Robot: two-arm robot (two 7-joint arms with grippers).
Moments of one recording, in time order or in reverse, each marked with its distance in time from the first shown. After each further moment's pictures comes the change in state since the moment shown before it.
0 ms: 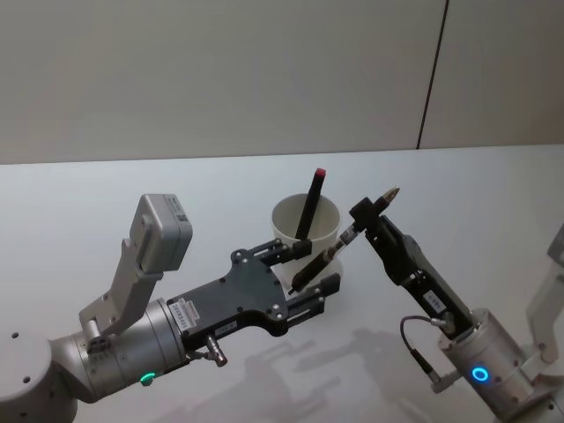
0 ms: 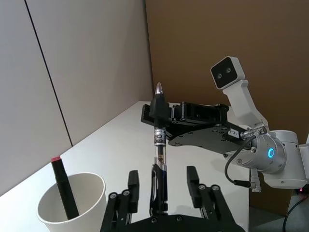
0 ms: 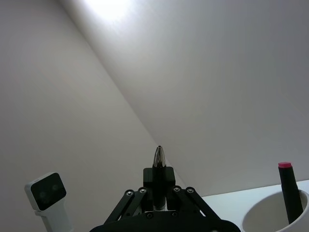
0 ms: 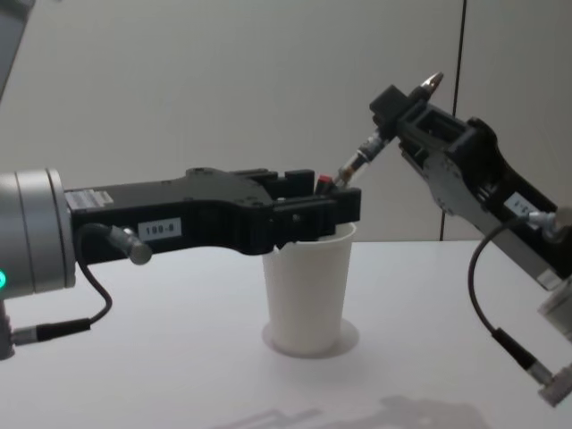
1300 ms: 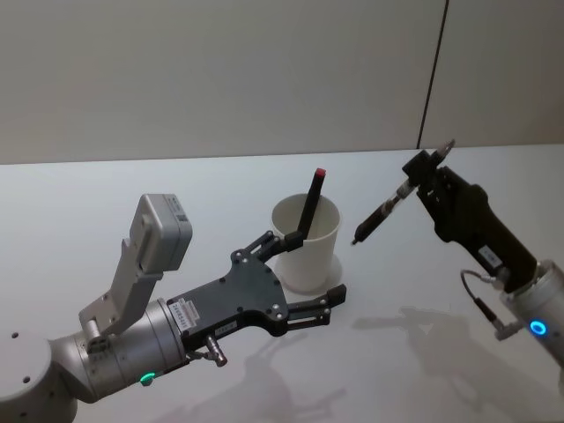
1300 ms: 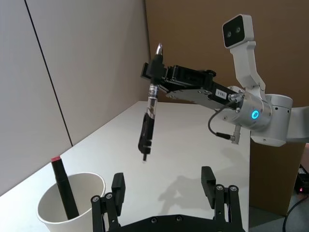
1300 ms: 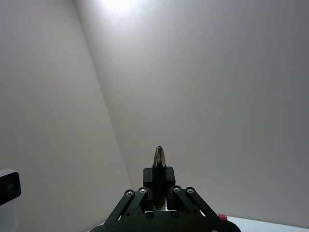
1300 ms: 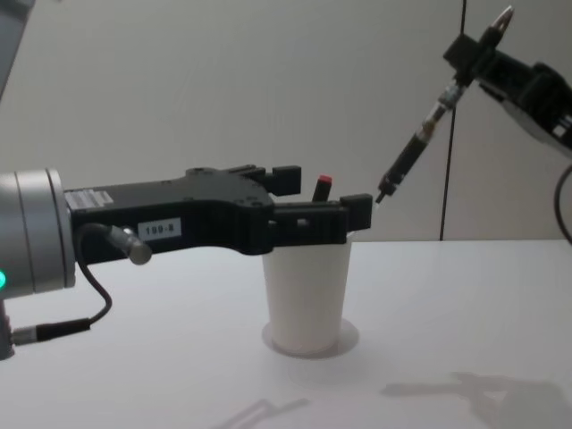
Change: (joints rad) left arm 0.000 0.000 0.000 0.000 0.000 0.000 0.000; right arm 0.034 0.100 0.088 -0.081 -0.177 -0.094 -0.092
